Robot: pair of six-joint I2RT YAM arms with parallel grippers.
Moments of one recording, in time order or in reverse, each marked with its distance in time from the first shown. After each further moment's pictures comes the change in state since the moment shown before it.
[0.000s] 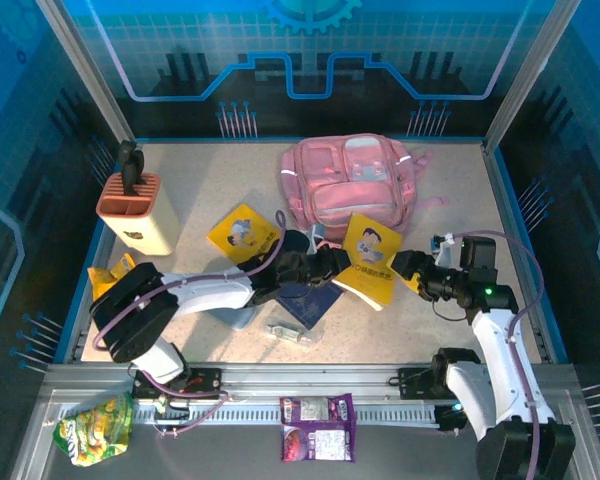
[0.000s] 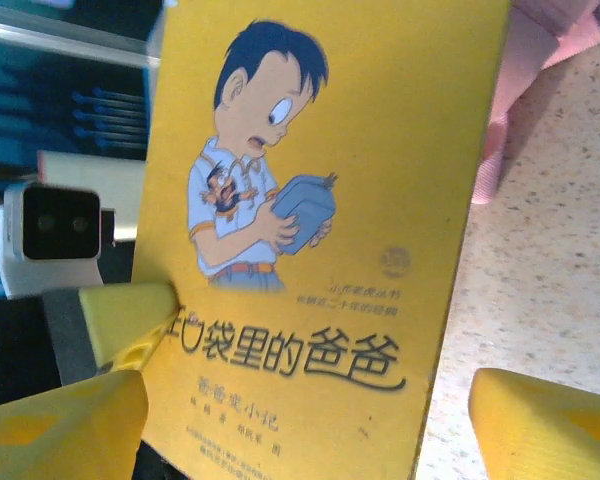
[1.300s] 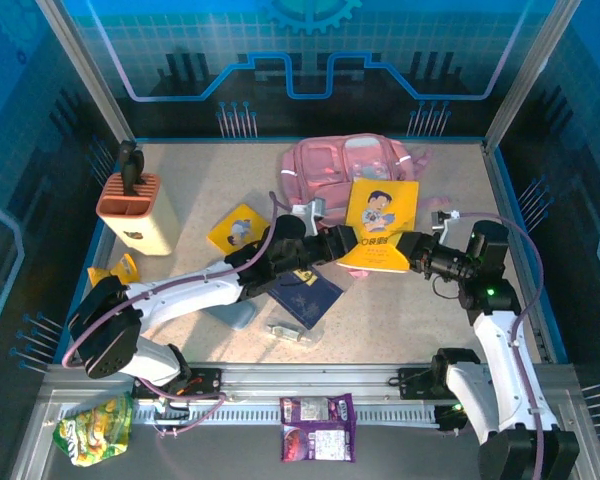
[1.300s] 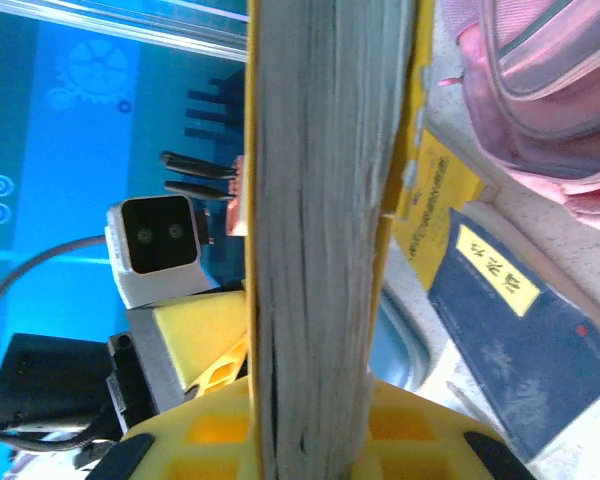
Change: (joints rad) left arm -0.025 -0.111 0.127 -0.171 -0.148 0.253; right arm 0.042 -0.007 0.069 0.312 -0.169 0.319
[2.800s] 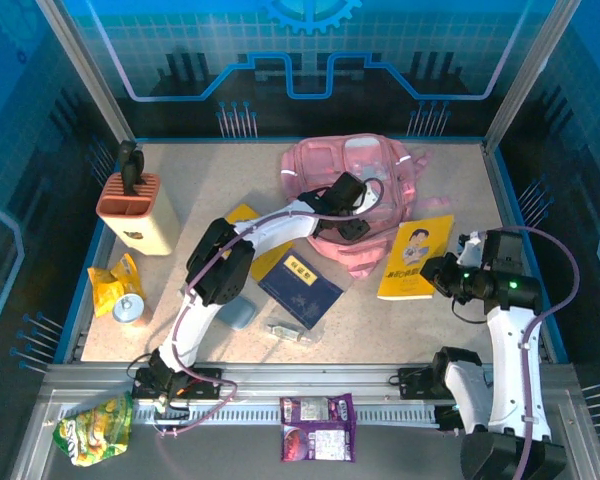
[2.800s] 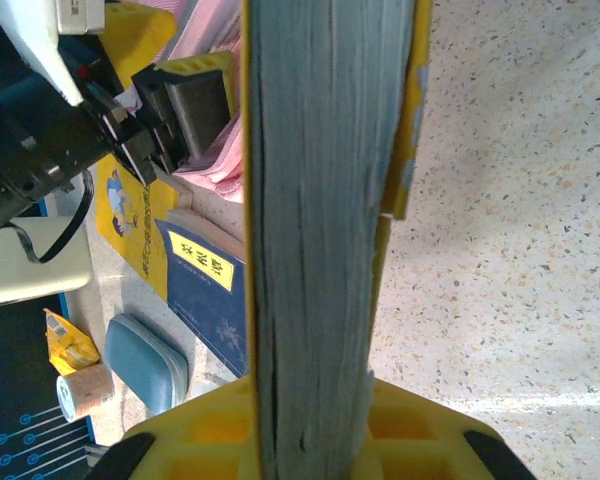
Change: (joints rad) left arm 0.141 0.817 0.912 -0.691 -0.177 1.296; right arm -0.164 0.023 0.190 -0.744 0.392 -0.481
